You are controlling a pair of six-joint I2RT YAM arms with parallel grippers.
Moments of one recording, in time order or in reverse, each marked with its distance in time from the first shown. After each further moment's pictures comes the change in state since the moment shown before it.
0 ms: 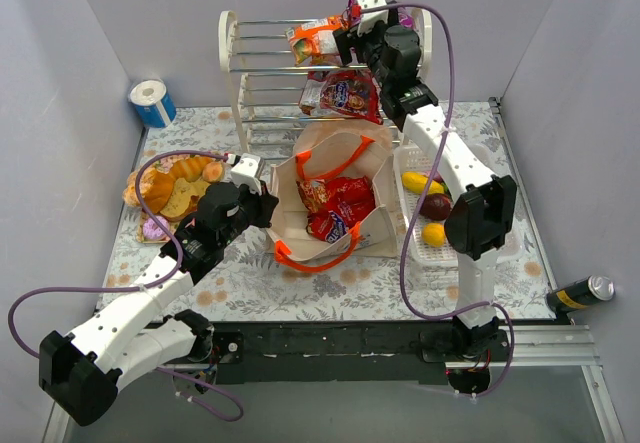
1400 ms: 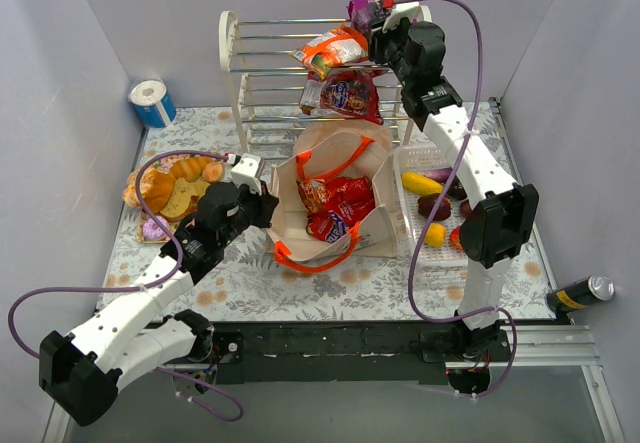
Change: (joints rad) left arm 0.001 0.000 0.000 0.001 0.007 0.000; right arm -0.070 -0.092 -0.085 -0.078 -0.058 0.154
